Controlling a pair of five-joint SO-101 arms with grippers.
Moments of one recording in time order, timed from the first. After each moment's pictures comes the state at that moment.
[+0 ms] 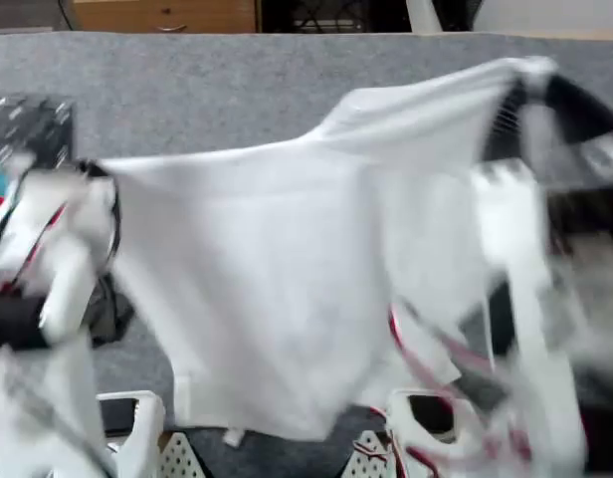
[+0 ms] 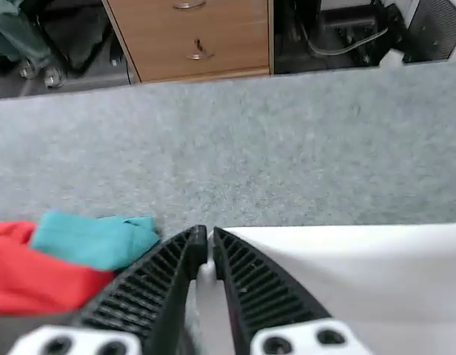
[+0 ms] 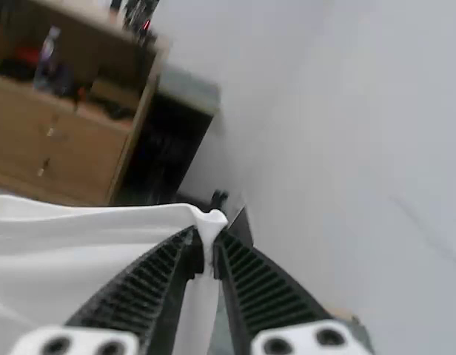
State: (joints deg) left arm -10.3 -50.0 27.4 61.3 -9.5; right arm 2.5 -35.9 -28.3 81.0 25.3
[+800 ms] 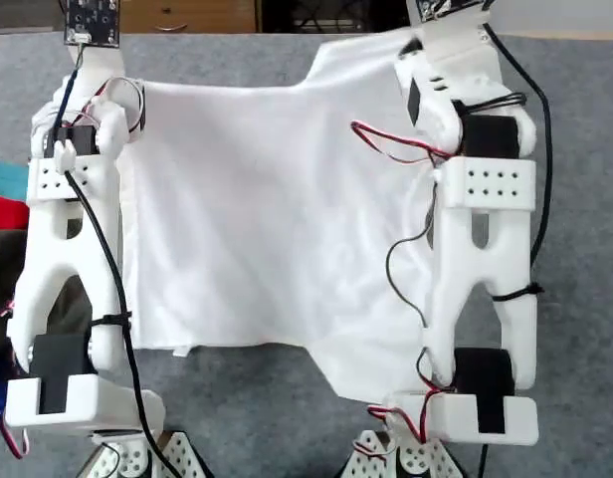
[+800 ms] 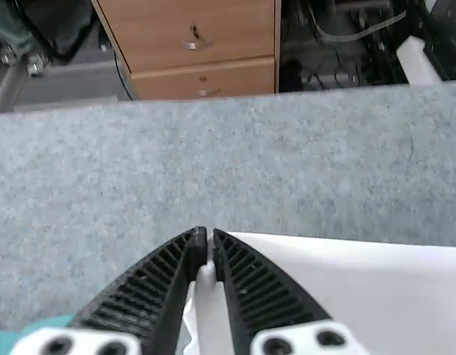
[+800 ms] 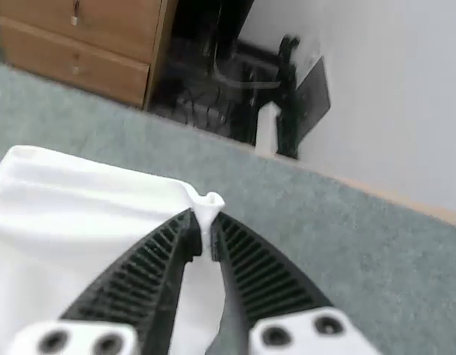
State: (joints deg) left arm -10.3 -2.6 2.9 41.5 -9.5; right arm 1.8 -5.4 -9.2 53.2 21.4
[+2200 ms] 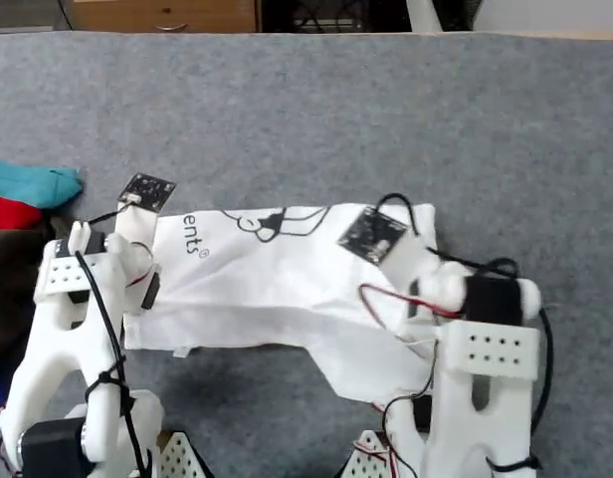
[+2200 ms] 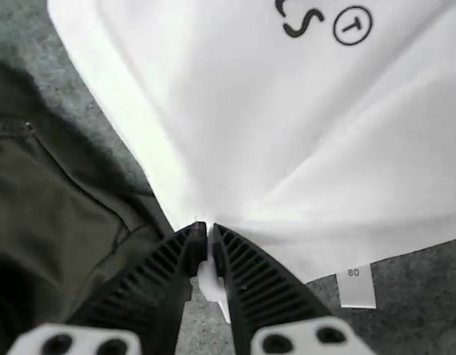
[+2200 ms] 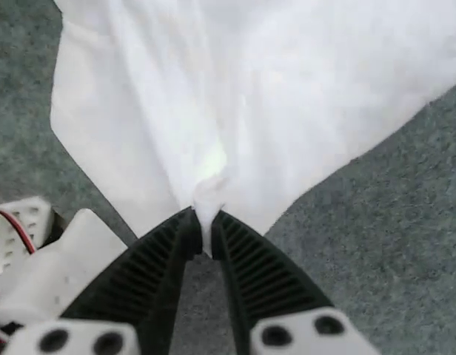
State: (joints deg) left arm -14.2 -27.0 51.0 66.2 -27.8; right arm 9.7 -52.6 46.3 95.4 59.0
